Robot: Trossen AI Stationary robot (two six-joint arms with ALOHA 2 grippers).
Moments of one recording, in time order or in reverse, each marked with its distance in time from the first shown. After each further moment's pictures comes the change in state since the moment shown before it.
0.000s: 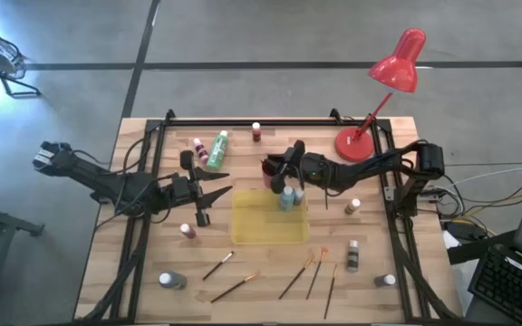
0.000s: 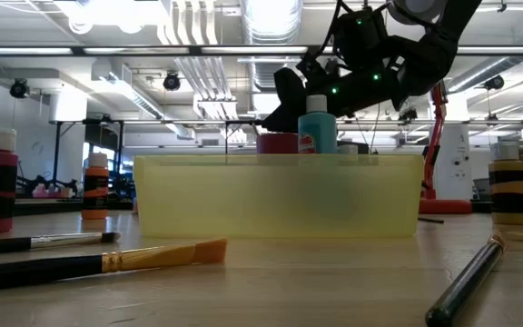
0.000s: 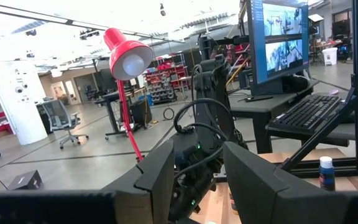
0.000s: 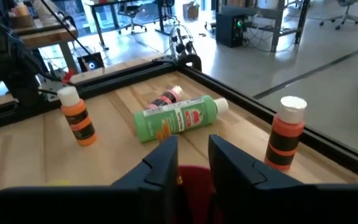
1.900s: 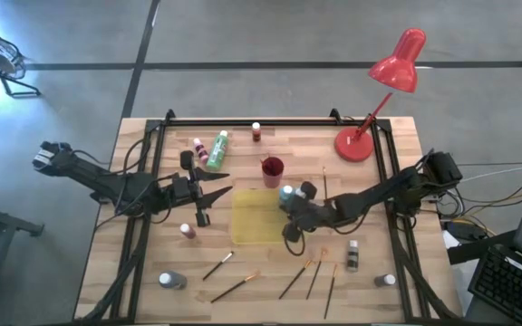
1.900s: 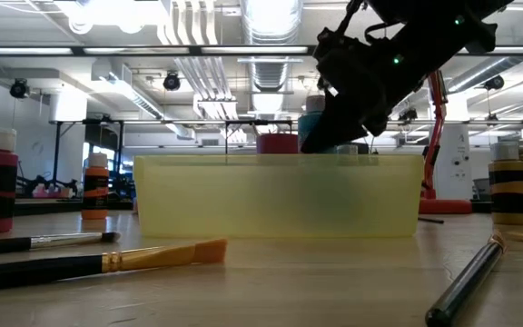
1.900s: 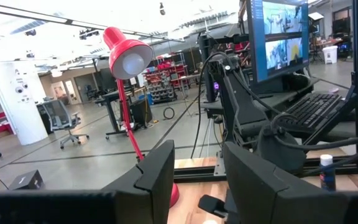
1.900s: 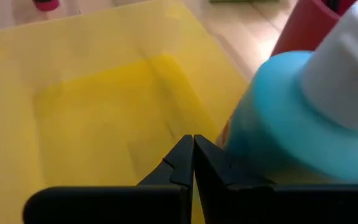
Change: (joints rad) left arm 0.000 0.000 -0.005 -0.001 0.000 0.003; right arm 0.417 -0.087 0.086 -0.744 0.215 0.247
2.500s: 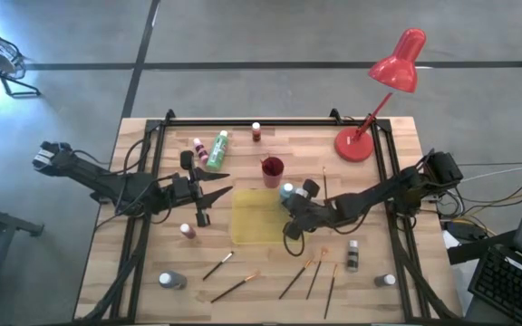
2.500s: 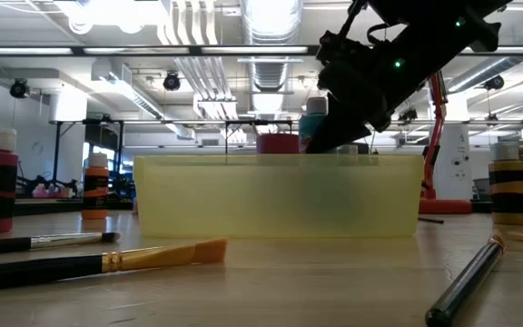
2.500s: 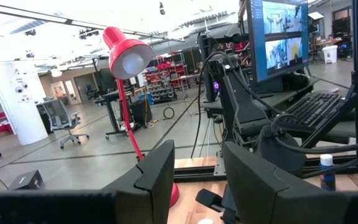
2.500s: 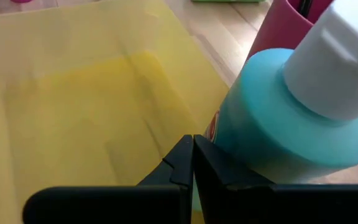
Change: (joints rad) left arm 0.000 0.000 -0.001 0.000 0.000 0.000; right arm -0.001 -0.005 0.000 -0.039 0.063 -0.016
